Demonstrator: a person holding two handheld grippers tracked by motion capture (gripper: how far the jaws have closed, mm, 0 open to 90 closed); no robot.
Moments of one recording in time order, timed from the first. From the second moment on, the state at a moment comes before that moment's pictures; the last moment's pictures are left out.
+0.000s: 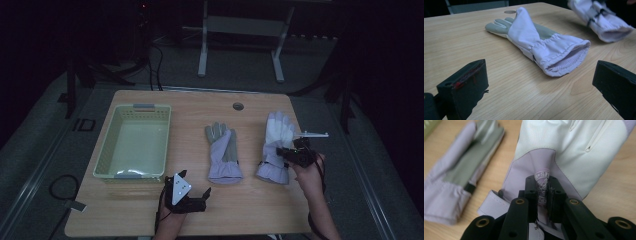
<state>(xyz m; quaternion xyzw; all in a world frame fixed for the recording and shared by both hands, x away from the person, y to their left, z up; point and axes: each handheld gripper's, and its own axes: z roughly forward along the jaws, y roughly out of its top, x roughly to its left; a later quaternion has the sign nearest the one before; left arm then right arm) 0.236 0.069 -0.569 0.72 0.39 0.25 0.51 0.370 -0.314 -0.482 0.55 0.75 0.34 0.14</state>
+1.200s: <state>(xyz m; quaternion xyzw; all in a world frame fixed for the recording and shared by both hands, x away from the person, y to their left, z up) 0.235 0.069 -0.569 0.72 0.39 0.25 0.52 0.365 -0.174 -0.388 0.47 0.79 0.38 0.12</state>
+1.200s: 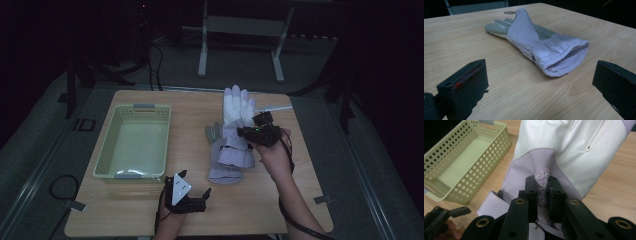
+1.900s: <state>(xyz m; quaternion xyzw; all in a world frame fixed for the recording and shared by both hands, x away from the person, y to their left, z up) 0.235 0.070 -0.569 0.72 0.39 0.25 0.52 0.396 -0.134 -0.475 0.49 0.82 0.27 0.07</state>
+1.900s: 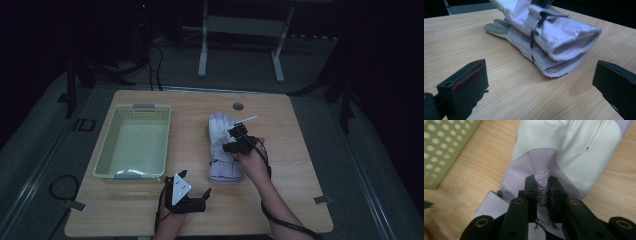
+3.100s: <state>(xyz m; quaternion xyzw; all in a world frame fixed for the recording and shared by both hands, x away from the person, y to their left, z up) 0.235 0.070 -0.569 0.72 0.39 0.25 0.52 0.391 -0.158 -0.471 0.45 0.83 0.32 0.09</state>
